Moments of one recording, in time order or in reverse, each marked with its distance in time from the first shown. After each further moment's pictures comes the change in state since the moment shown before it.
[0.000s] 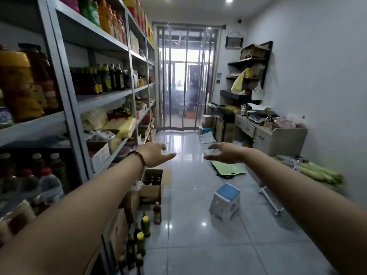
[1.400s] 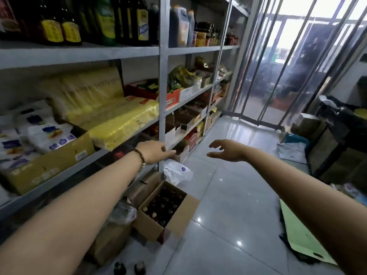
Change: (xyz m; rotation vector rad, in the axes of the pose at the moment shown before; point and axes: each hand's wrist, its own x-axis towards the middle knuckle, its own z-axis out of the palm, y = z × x) left_hand 0.809 -0.255 0.227 0.015 -0.149 -0.580; right_hand 0.997 0.159 0.046 -0.034 -0.341 -0.487
